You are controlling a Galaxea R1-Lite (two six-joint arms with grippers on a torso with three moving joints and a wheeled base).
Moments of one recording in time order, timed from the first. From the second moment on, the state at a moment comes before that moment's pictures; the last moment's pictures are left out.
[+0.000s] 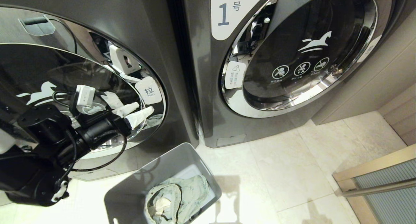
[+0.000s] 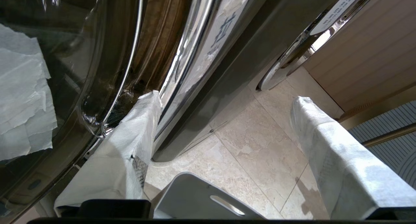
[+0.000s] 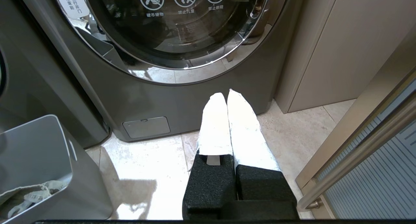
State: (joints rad) left arm -0.05 1.88 -0.57 -1.52 -0.62 -0.29; right arm 0.00 0.00 0.00 -0.32 0.00 0.02
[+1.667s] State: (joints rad) left arm -0.09 1.86 -0.54 -1.52 -0.49 -0.37; right arm 0.00 0.00 0.00 -0.32 0.00 0.02
